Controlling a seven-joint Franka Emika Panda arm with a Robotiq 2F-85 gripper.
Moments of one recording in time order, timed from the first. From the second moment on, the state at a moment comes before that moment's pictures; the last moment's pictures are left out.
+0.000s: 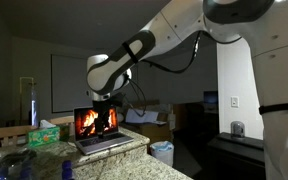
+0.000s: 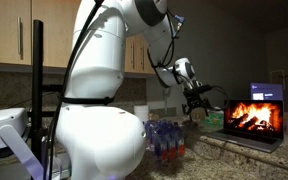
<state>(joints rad) 0.13 0.10 0.13 -1.99 -0.30 2.24 -0.38</state>
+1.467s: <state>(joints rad) 0.17 0.40 0.25 -1.75 -0.15 2.26 -0.84</state>
